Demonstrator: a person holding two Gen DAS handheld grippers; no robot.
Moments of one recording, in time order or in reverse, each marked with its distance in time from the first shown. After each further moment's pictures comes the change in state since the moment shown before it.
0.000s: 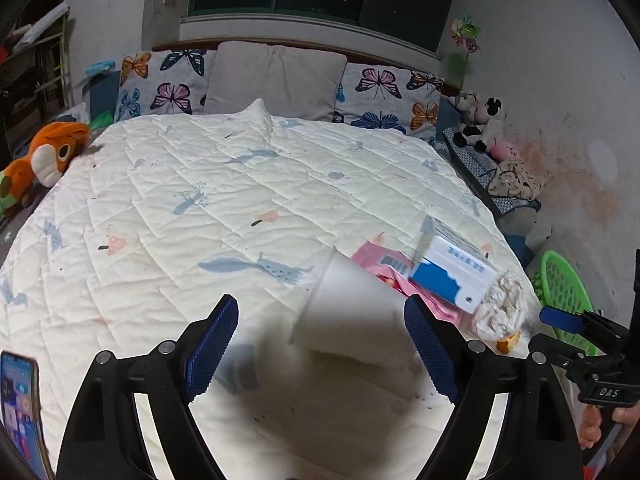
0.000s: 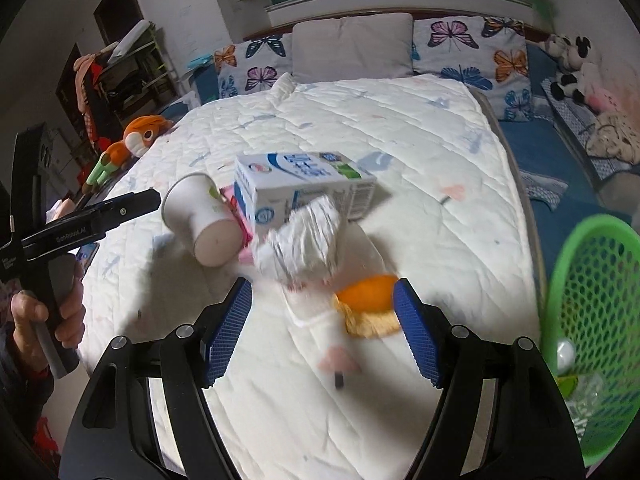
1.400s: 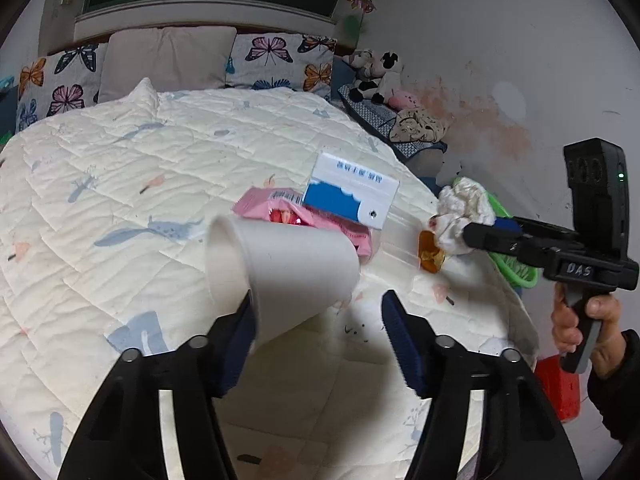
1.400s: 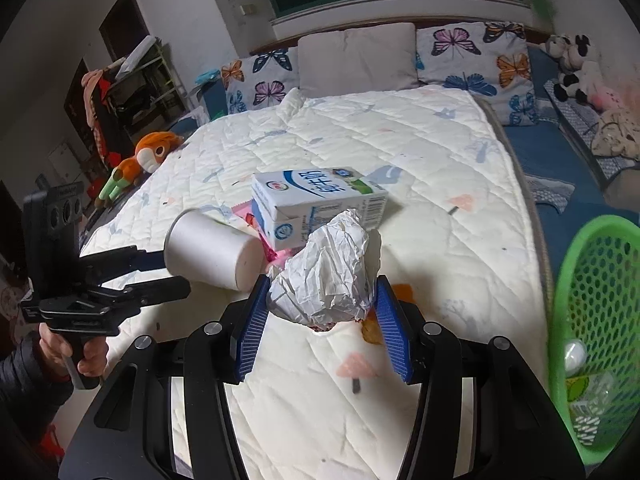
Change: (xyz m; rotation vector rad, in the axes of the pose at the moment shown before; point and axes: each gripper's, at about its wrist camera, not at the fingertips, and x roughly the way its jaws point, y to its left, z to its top) left arm 0.003 -0.025 -0.040 0.192 0.106 -0.338; right arm -0.017 -0.001 -0.002 0.027 -0.048 0.041
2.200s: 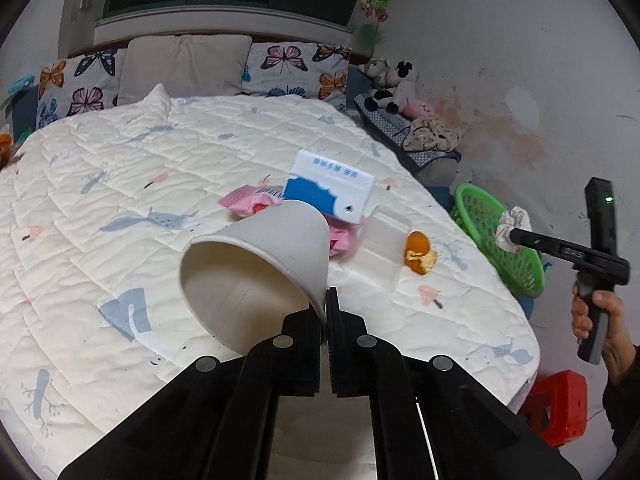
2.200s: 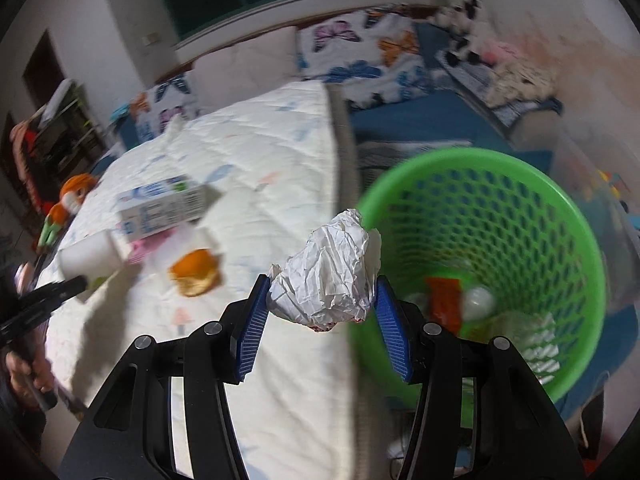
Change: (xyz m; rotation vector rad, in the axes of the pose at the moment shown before) left arm -0.008 -0.033 -0.010 -0.025 -0.048 0.073; right arm -0.069 -0.124 -0.045 0.220 -0.020 -0.256
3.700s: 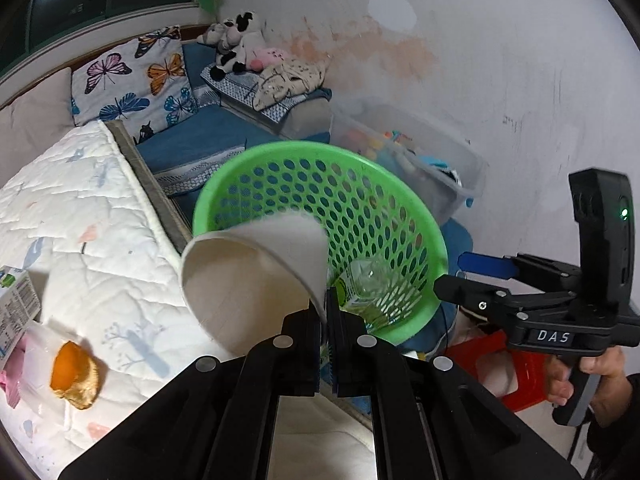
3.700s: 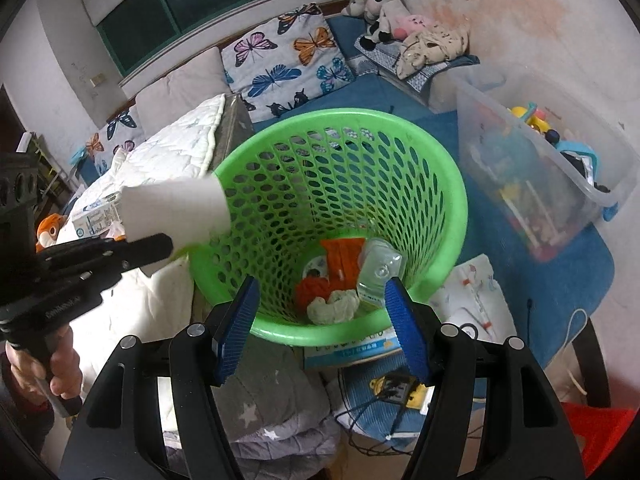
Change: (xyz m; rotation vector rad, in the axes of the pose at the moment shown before) left arm 0.139 -0.278 0.034 0.352 0.169 -0.234; right arm -0.068 -0.122 -0.062 0.179 -0.020 -0.085
